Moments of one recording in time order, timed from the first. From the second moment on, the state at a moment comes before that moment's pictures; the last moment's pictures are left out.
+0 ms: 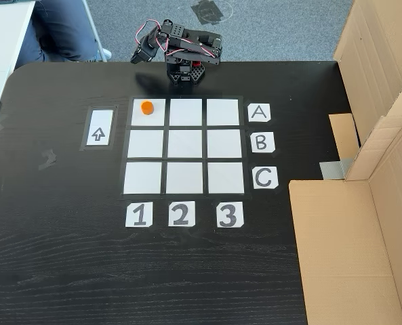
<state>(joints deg) 97.6 185.6 175.1 65.0 -2.0</state>
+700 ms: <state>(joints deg) 97.6 185.7 175.1 65.3 -2.0</state>
